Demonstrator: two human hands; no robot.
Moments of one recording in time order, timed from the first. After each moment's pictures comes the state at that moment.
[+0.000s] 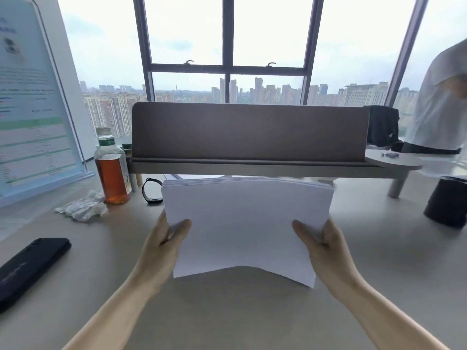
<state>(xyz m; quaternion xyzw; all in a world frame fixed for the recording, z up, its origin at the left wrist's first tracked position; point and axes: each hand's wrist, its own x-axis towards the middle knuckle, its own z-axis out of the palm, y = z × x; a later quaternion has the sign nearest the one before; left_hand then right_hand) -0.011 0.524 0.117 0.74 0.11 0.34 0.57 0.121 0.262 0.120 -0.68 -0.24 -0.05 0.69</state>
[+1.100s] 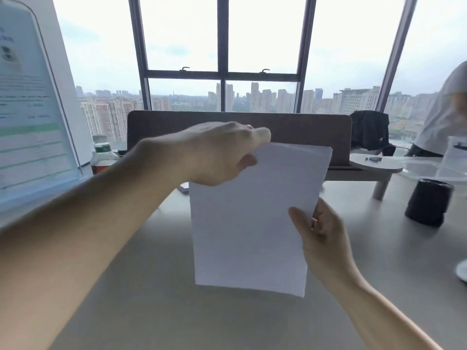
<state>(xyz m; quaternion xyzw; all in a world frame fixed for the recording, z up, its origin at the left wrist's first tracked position) 0.009 0.437 0.337 0.96 -0.13 0.20 -0.11 0.088 0.242 0.166 -0.67 -0.29 -0.11 0.67</state>
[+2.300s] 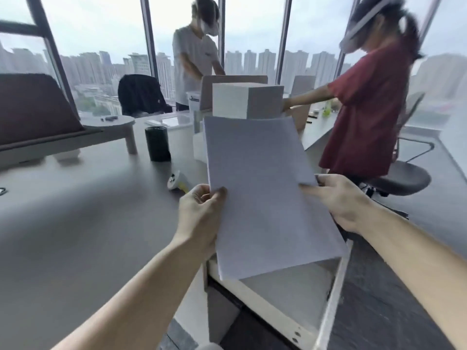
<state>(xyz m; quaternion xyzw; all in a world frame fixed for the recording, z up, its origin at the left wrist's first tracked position) -0.013 -0.028 0.161 0.60 -0.06 -0.10 0.79 -0.086 -0.274 0.186 -0.76 0.19 -0.12 0.62</state>
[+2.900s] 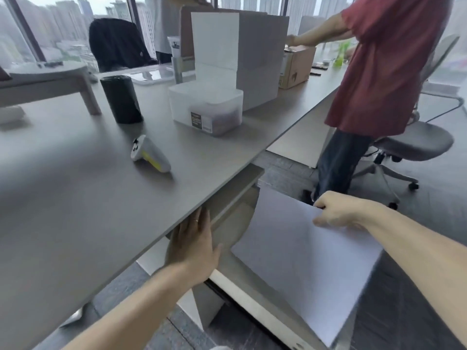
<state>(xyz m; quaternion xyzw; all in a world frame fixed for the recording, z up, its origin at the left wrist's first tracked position) 0.057 -0.071 -0.001 0.96 -0.24 -0.09 0.09 -0.013 -0.382 0.051 -0.92 0.28 0.17 0.23</state>
